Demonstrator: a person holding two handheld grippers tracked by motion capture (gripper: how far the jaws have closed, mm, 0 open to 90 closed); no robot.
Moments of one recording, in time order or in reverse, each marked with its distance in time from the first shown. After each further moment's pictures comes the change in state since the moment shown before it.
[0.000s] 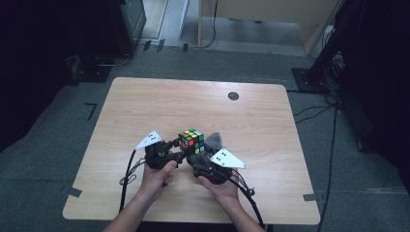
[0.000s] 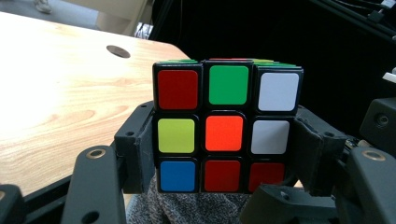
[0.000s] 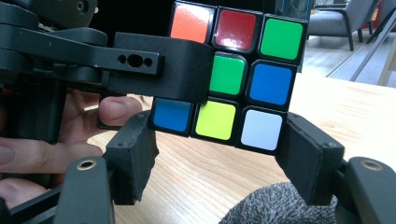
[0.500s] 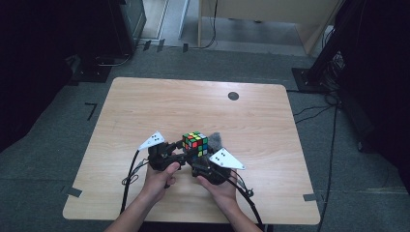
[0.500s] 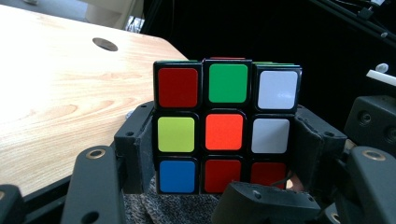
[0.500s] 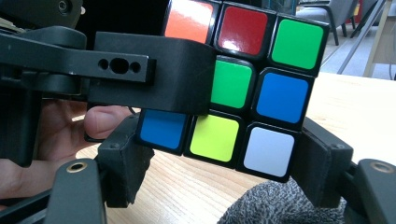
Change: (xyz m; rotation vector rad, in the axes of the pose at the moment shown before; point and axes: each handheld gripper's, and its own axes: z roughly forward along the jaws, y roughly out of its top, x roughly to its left) left arm -0.006 -0.002 0.005 0.015 -0.035 -0.012; right arm 0.004 -0.002 0.002 -0.007 -0.054 0.024
